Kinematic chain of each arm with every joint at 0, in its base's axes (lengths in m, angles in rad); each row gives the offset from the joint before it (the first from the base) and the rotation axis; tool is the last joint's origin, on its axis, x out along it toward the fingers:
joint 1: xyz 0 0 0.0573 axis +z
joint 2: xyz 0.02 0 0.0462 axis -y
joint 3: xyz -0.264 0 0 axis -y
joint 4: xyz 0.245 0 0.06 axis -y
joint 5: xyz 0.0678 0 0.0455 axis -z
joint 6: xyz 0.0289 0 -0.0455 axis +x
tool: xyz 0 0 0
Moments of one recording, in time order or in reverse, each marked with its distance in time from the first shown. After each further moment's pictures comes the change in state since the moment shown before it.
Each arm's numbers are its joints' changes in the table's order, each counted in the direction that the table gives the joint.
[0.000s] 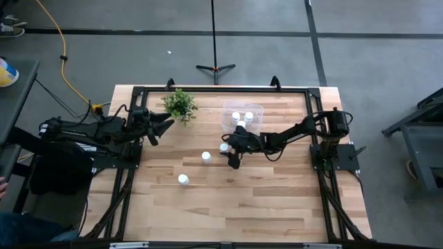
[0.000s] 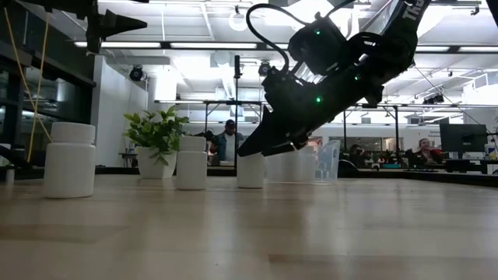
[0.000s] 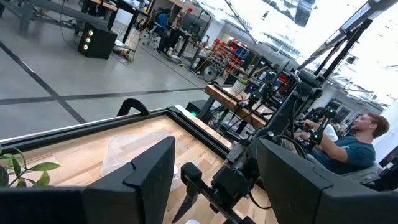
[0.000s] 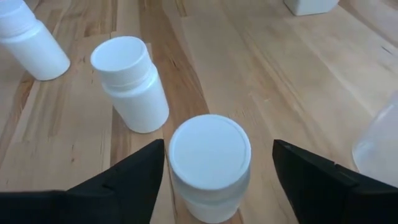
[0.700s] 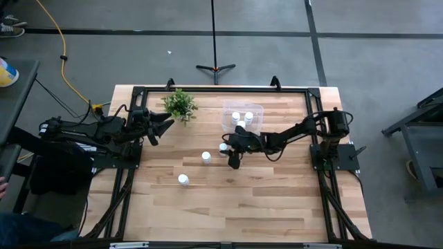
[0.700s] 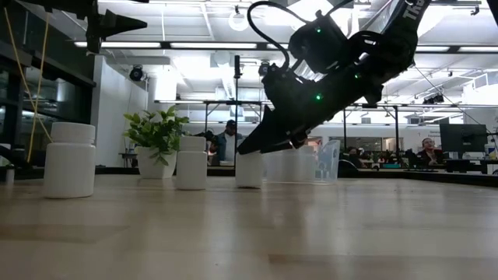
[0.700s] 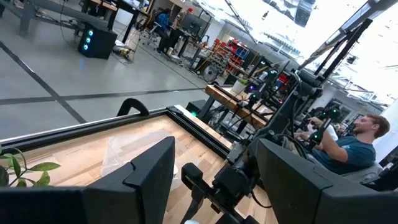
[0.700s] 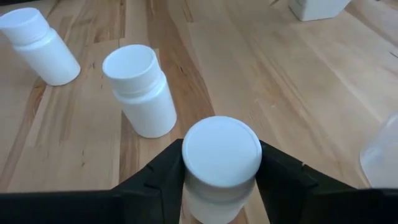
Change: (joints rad) left arm 0.000 0.000 0.000 0.000 0.000 0.000; right arm 0.000 0.002 0.000 0.012 -0.023 0.004
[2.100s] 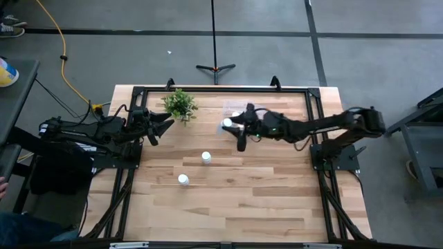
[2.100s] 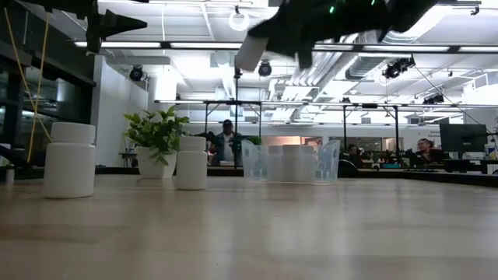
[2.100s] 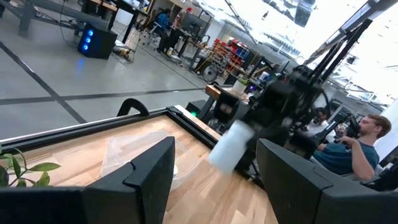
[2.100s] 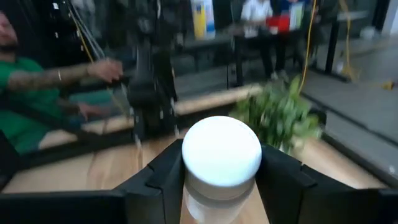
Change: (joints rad) left arm 0.000 0.000 0.000 0.000 0.000 0.000; right arm -0.048 0.402 -0.001 0.044 0.054 -0.011
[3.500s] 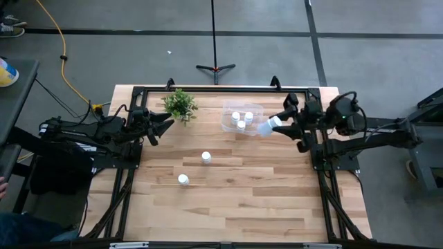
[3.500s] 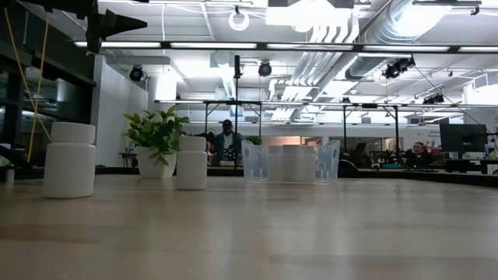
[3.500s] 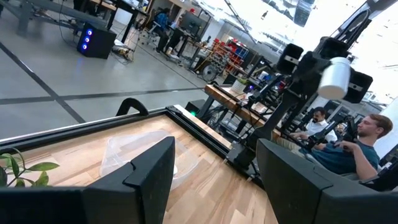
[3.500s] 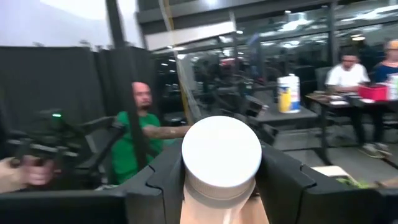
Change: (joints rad) left arm 0.000 0.000 0.000 0.000 0.003 0.000; right arm 0.002 0.681 0.001 -0.395 -0.363 0.011
